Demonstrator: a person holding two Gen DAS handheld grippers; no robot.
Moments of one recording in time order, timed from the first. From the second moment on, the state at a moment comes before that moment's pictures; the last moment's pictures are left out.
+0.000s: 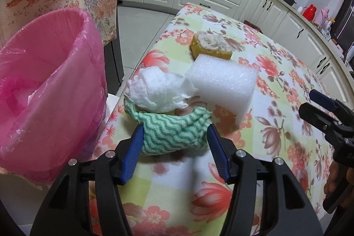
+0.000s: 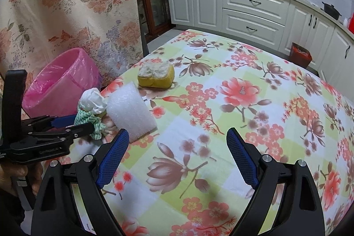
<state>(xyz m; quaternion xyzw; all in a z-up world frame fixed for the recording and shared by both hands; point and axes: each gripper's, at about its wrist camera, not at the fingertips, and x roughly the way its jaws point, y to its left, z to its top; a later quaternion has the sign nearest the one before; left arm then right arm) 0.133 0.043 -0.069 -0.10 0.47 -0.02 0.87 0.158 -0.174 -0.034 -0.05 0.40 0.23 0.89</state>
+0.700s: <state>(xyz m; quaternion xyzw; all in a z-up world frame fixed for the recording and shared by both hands) 0.110 0.056 -0.039 -0.10 0.45 -0.03 0.89 0.165 -0.120 -0.031 -0.10 0.39 0.27 0.87</state>
